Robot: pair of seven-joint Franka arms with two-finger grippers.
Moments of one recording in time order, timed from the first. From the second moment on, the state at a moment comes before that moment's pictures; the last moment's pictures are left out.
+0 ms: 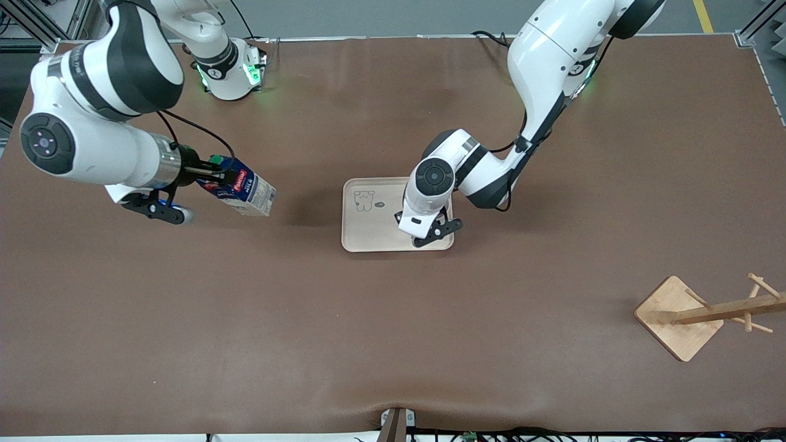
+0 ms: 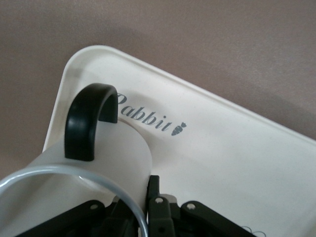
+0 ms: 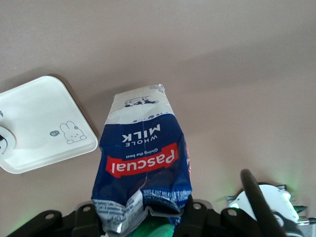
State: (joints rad) left arm -0.51 0.72 -0.27 -1.61 0.02 2.24 -1.17; right arm 0.24 0.15 0.01 -1.71 0.21 1.55 0.56
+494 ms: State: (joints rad) left arm -0.51 0.72 -0.27 -1.59 0.03 2.24 -1.17; right arm 0.47 0.19 0.01 -1.74 0.26 1.80 0.87
